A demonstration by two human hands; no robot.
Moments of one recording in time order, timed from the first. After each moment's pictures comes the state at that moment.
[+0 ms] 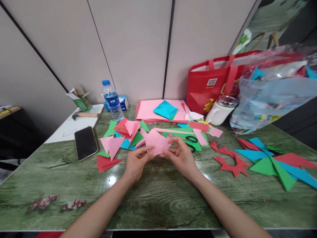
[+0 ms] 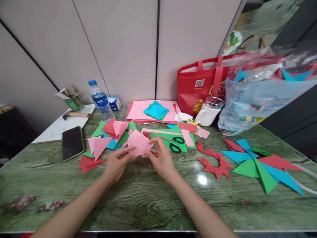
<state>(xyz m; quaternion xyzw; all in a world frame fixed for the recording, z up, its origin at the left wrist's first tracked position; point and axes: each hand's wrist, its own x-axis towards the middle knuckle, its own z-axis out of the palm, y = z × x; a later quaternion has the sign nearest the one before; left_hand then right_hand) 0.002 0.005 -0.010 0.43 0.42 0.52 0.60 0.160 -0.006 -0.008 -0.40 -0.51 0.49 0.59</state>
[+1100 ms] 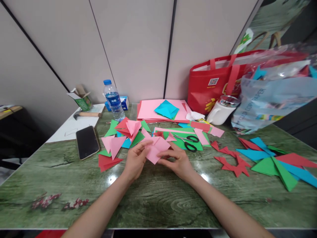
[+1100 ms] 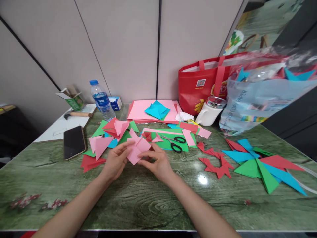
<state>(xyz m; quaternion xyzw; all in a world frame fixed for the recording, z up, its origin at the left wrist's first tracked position) -0.003 0.009 0.000 0.39 0.37 0.53 0.65 0.159 -0.010 -0.018 -0.42 -0.69 0.29 0.51</state>
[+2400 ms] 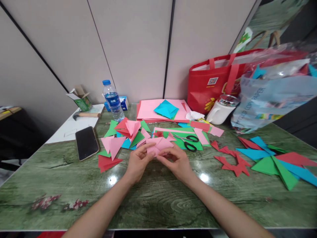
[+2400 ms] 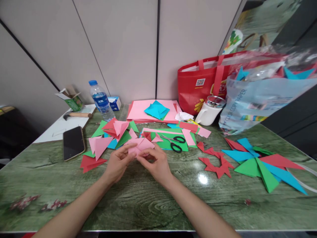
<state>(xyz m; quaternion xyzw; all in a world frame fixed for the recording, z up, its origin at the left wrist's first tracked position) 0.000 0.004 -0.004 0.47 0.38 0.49 0.63 0.148 -0.015 -0.014 -0.45 -0.62 0.31 0.56</state>
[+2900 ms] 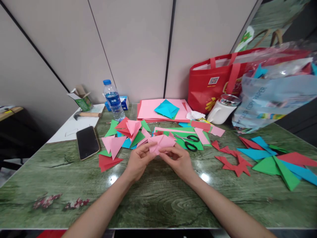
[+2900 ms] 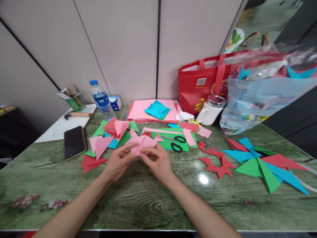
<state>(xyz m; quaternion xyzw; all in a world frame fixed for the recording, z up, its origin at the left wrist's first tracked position) -0.001 0.004 0.004 0.43 0.35 0.49 0.67 0.149 -0.014 -0.017 -0.46 -0.59 0.31 0.58</state>
